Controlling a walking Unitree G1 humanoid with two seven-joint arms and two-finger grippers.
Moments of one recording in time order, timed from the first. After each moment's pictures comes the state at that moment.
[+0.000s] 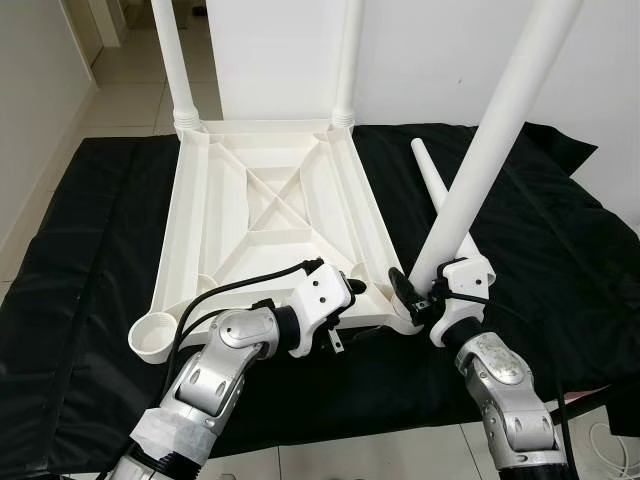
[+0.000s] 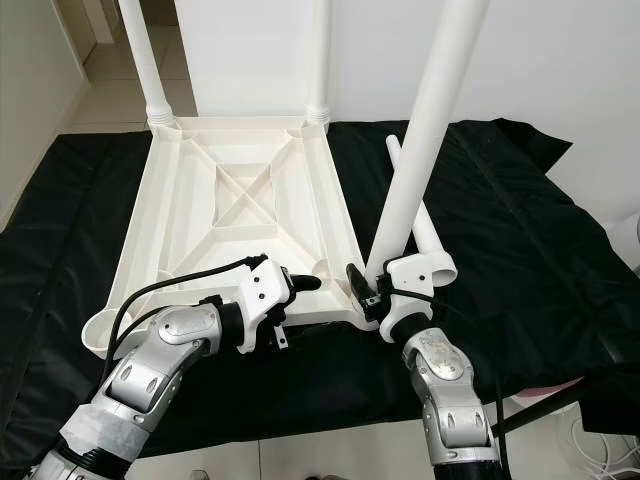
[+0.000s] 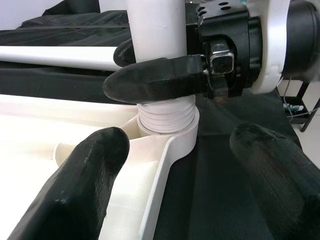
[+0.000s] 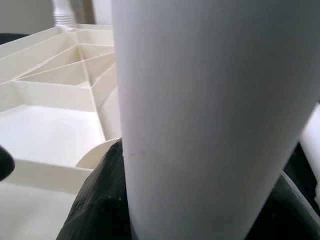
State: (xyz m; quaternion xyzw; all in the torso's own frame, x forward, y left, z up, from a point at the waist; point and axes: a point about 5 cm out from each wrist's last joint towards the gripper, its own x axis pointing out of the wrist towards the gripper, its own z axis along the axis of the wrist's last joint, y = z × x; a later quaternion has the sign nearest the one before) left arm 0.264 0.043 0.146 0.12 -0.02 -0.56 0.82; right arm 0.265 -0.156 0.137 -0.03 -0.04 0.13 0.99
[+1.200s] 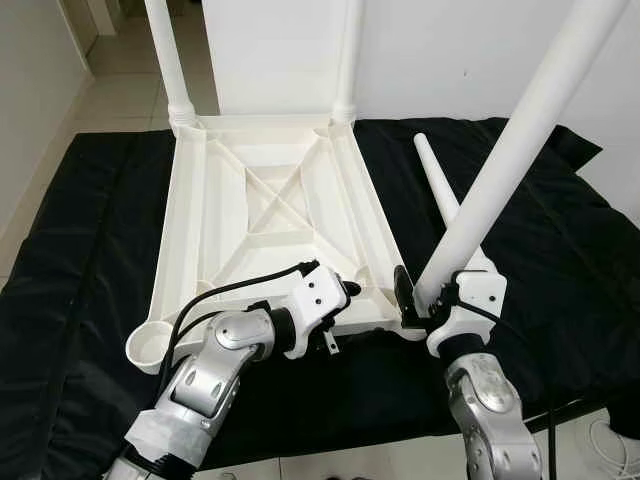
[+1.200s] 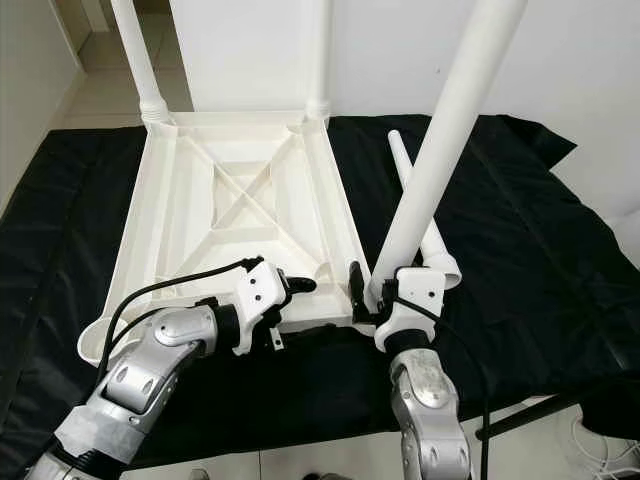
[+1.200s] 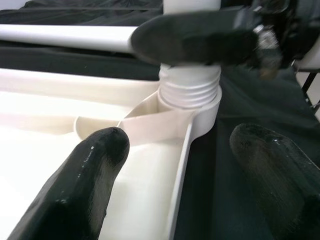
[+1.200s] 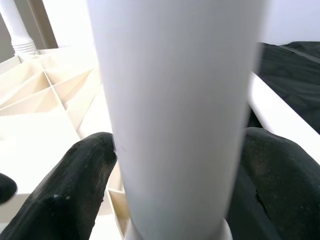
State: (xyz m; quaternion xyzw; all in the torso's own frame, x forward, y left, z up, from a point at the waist) left arm 0.265 0.053 0.142 0.13 -0.01 -0.55 0.82; right arm 0.234 -0.156 0.144 0.02 -0.07 0.05 1.00
